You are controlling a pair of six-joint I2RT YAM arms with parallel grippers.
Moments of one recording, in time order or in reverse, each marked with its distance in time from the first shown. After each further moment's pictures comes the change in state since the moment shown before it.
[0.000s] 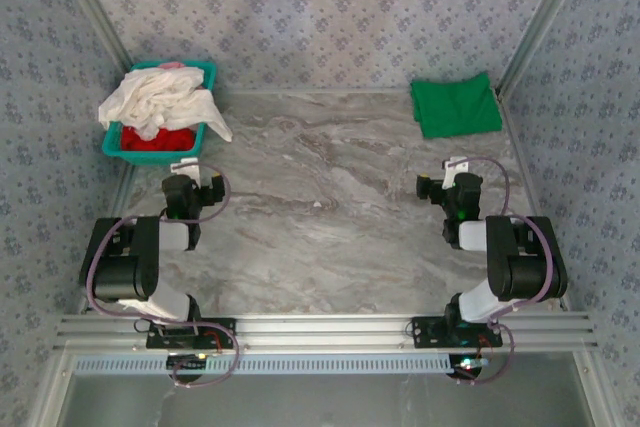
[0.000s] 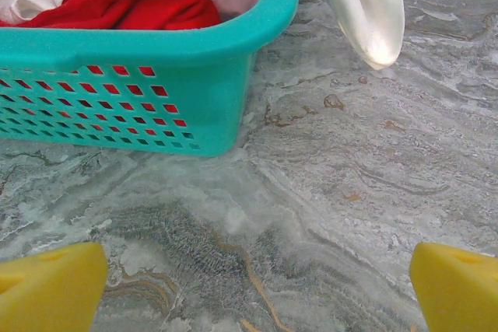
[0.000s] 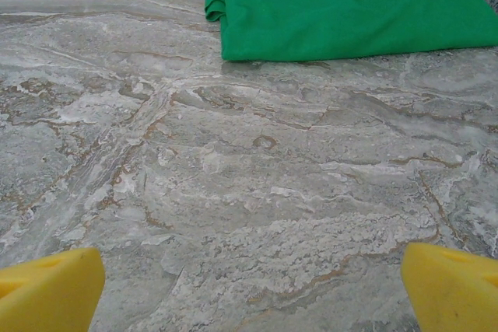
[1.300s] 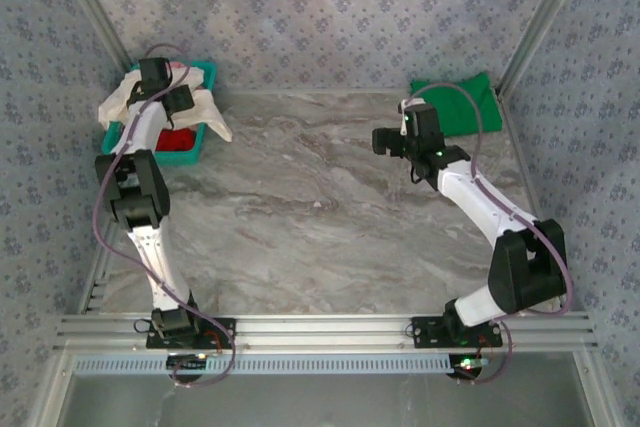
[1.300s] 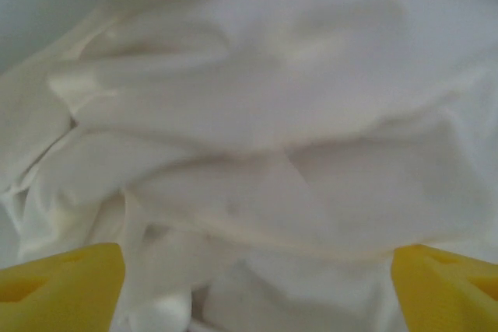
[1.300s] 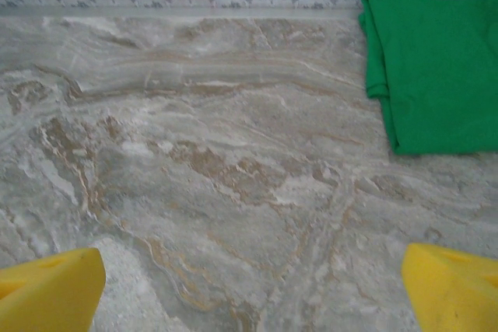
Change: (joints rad) left arm 0.123 0.641 1.538 -1.205 -0.075 -0.116; right arm 0.354 -0.056 0.734 -1.000 0.142 0.211
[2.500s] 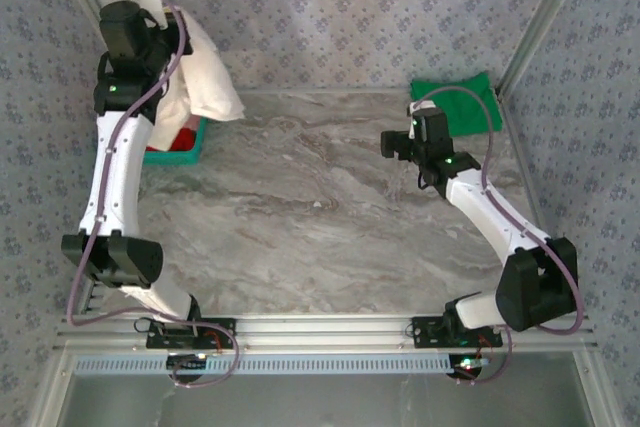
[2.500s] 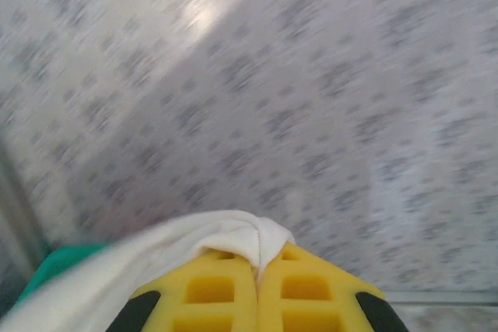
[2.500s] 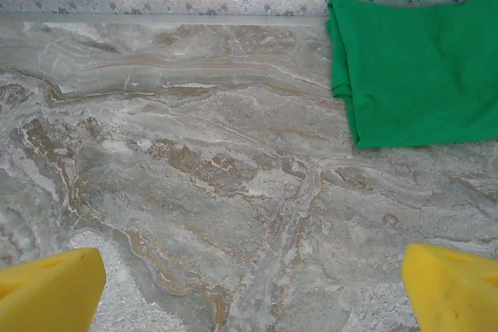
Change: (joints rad) left arm -0.225 -0.557 0.071 0.044 0.204 0.046; right arm -0.012 -0.089 -0.034 -0.024 0.039 -0.013
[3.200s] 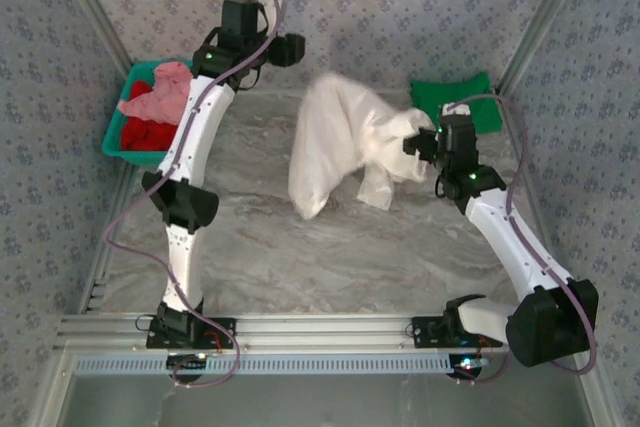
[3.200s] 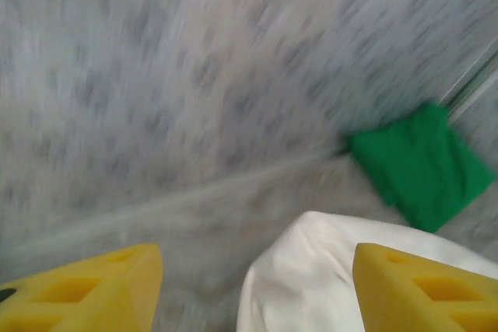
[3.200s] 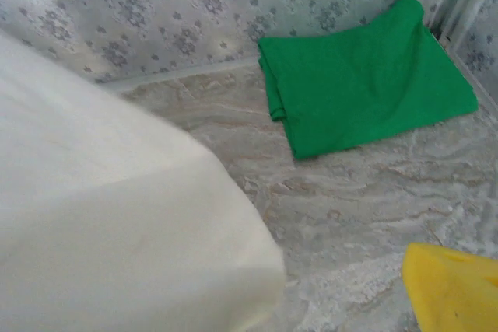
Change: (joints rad) left arm -0.259 0.535 0.515 -0.389 0.135 -0.053; right arm -0.076 -0.185 -0.075 -0.030 0.058 0.109
